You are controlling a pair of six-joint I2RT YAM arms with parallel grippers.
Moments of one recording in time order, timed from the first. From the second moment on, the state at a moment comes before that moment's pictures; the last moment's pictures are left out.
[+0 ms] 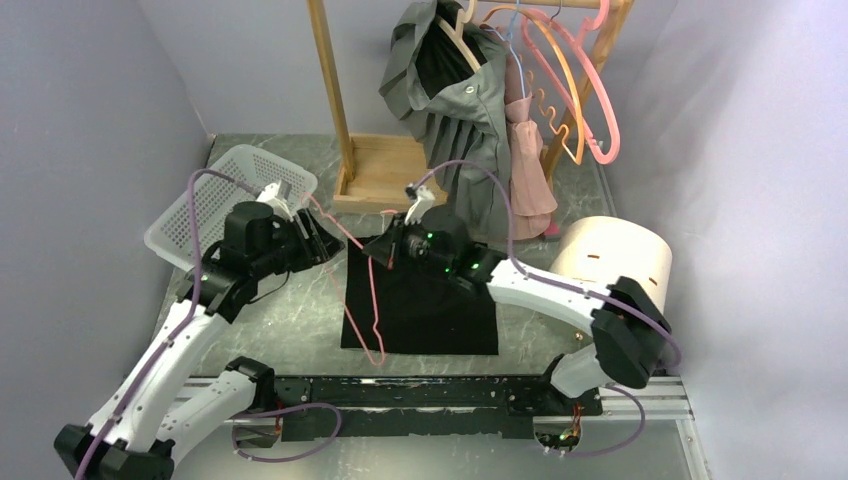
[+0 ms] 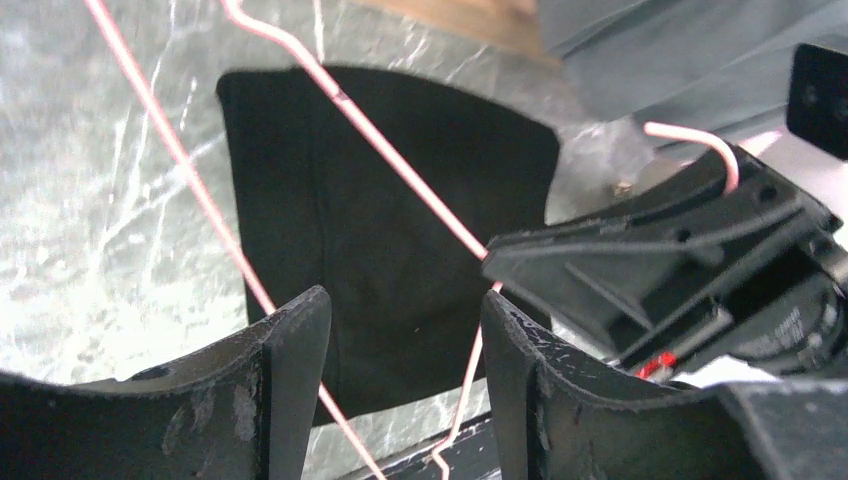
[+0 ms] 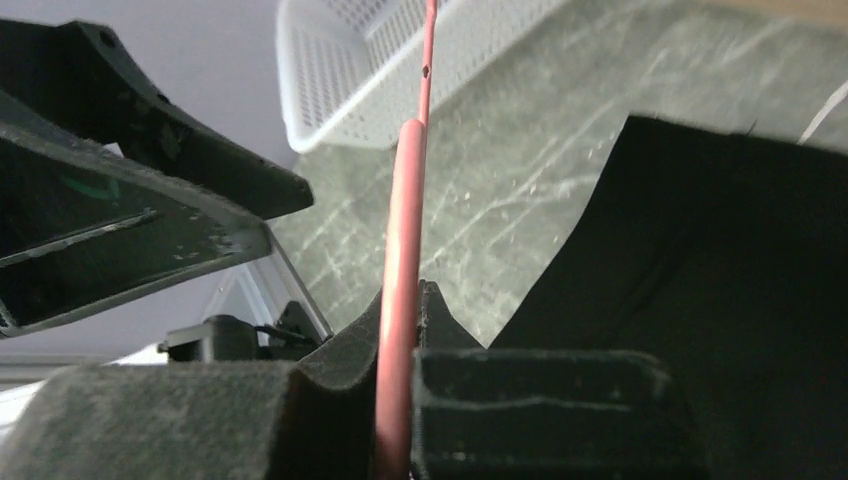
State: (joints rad) left arm -0.39 0.82 0.89 -0.56 0.14 -0.68; right arm 0.88 1.43 0.94 0.24 -0.13 0.68
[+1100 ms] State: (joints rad) left arm -0.40 1.11 0.48 -0.52 0.32 -0.80; right arm 1.01 1.79 0.74 0.69 -0.01 0.85
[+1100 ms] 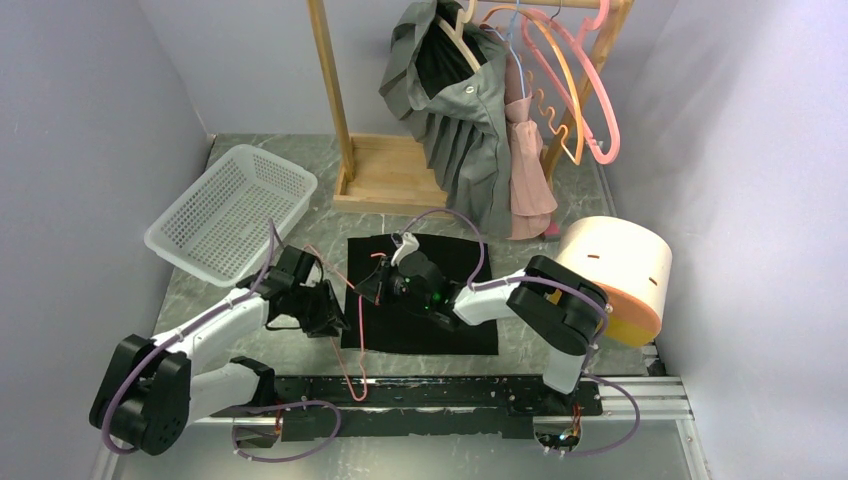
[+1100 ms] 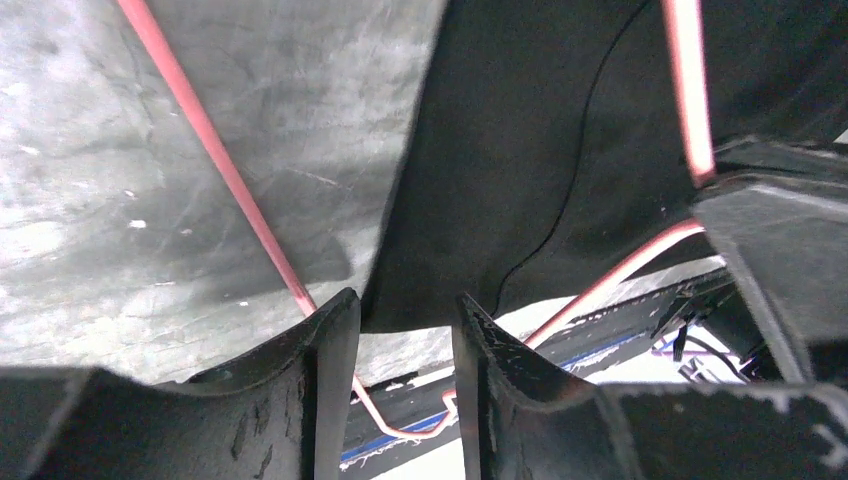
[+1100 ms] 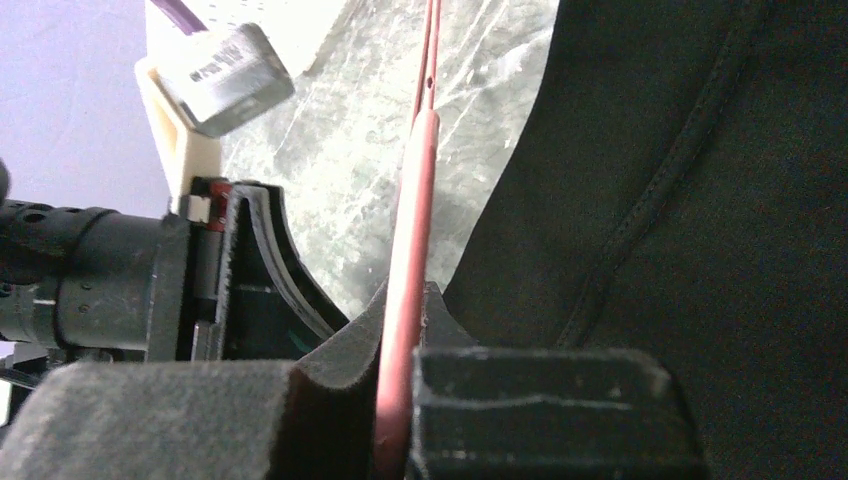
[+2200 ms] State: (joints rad) left arm -0.53 1.24 0.63 -0.65 0.24 -0.82; right arm 0.94 1.79 0.61 0.90 -0.08 0.85
